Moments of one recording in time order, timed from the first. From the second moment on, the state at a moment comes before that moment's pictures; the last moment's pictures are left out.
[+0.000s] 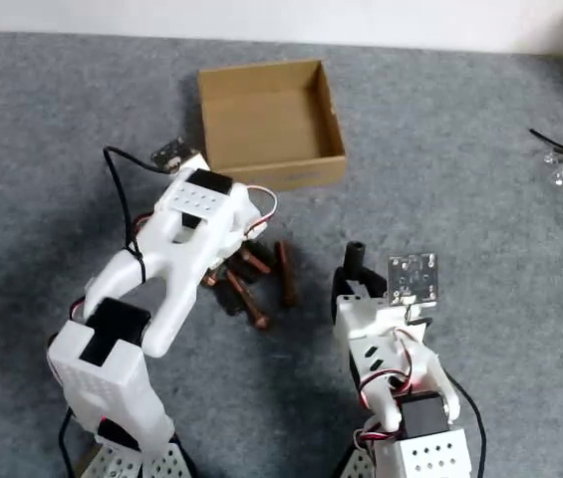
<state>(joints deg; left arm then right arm) 12.4 14.7 13.2 62.8 64.6 -15.3 -103.1 95.6 42.9 -3.5</state>
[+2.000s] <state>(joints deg) 11.1 7.8 16.1 63.3 56.0 -15.3 -103.1 95.6 42.9 -3.5</state>
